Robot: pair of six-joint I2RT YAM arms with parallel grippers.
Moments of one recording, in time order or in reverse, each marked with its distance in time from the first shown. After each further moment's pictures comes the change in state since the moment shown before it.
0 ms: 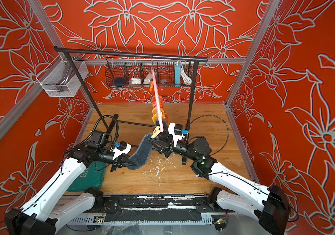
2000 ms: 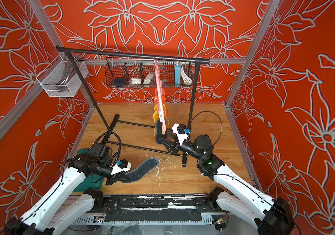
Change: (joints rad) left arm 0.000 -0.122 -0.192 -0.174 -0.206 0.237; right arm -0.171 -0.121 -0.121 -0.312 -0.008 -0.102
